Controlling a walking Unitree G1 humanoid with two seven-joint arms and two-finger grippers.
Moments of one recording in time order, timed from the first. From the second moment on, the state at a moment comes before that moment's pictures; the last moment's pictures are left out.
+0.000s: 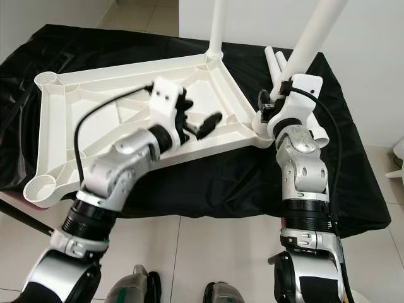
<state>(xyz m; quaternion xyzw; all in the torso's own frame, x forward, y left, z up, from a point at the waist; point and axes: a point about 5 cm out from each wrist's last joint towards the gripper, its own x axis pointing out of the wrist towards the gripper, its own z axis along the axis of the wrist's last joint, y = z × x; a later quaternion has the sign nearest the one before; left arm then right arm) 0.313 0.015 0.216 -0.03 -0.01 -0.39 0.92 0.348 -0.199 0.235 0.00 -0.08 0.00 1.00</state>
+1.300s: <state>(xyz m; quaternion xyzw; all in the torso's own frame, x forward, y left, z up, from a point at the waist) 0.326 -0.020 0.165 0.14 0.05 -0.44 0.89 0.348 -0.218 0.237 0.00 -0.10 -0.03 0.99</state>
